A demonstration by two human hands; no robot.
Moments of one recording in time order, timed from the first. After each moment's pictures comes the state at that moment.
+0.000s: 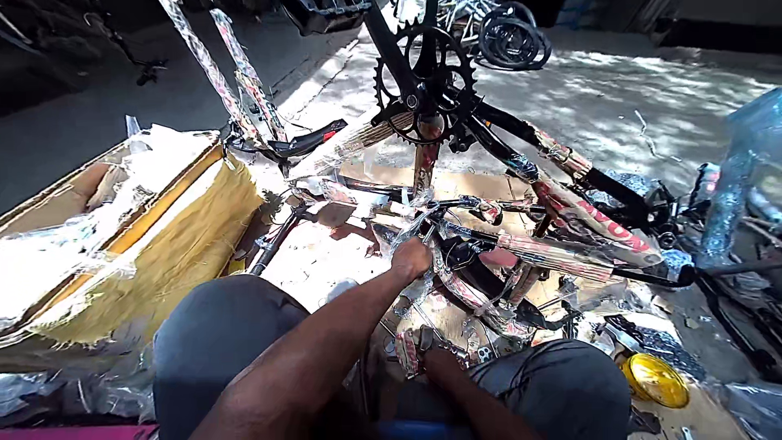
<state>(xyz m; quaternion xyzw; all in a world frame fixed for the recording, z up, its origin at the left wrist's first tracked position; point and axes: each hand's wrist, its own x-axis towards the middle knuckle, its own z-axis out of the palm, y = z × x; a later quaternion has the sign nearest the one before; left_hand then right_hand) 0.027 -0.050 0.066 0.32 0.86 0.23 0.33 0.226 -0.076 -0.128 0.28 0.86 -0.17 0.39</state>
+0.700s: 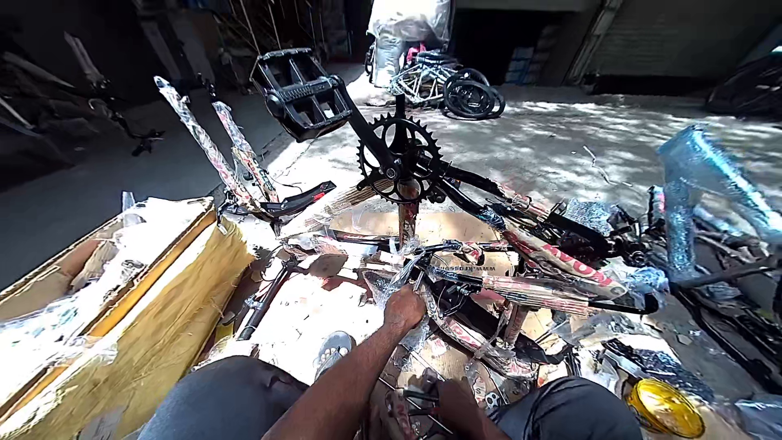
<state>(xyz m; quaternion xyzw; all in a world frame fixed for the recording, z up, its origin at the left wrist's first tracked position) 0.027 -0.053 0.061 0.34 0.85 0.25 0.31 0.218 -0.043 -0.105 0.31 0.89 -0.15 0.31</state>
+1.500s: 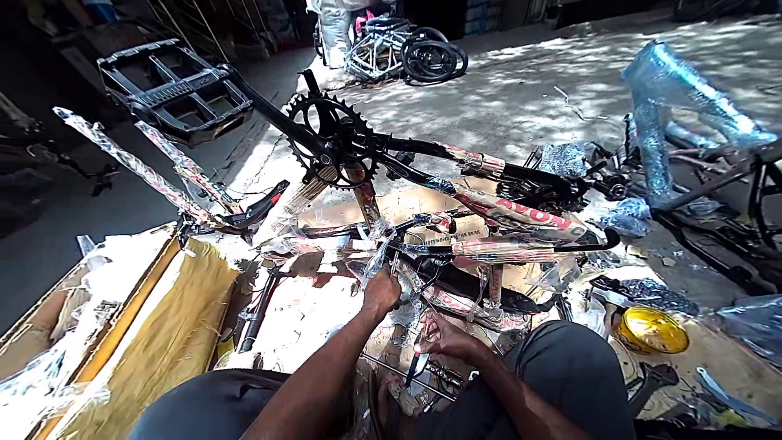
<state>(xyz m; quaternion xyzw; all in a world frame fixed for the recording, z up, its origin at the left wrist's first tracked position) 0.021 -0.045 0.041 0.33 0.85 0.25 0.32 0.217 0.008 -0.079 0.30 0.71 -0.64 0.02</state>
